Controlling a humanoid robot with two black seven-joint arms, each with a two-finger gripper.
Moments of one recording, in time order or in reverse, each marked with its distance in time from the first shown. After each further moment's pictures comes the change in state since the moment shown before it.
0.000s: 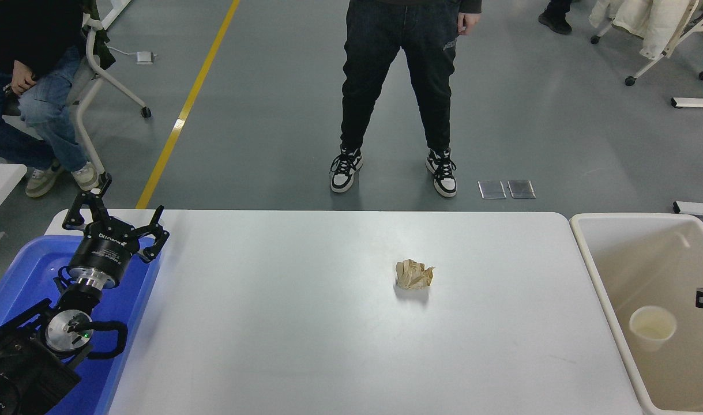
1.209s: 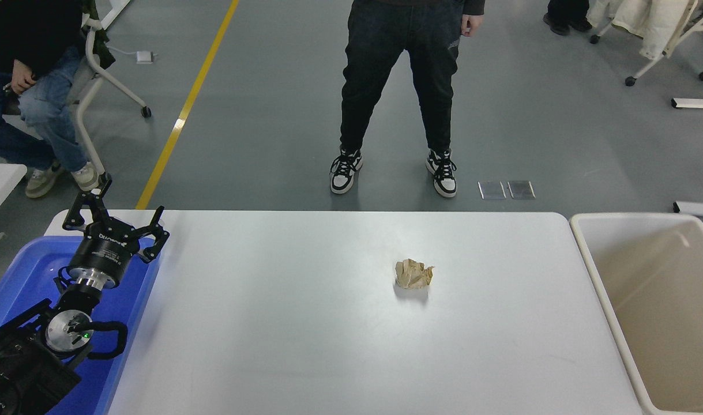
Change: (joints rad) left arm 0.000 0.000 0.000 0.000 0.000 0.000 0.000; right arm 0.061 -0.150 0.894 0.364 0.330 -0.112 -0.010
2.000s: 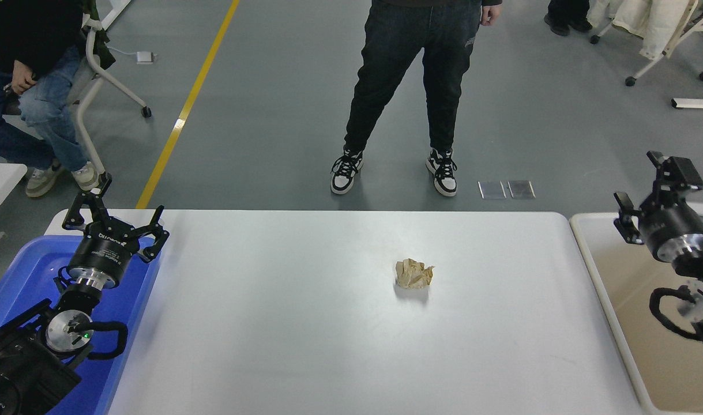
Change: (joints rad) left arm 0.000 0.000 0.000 0.000 0.000 0.000 0.000; right arm -0.267 0.256 0.554 0.402 0.146 0.129 0.114
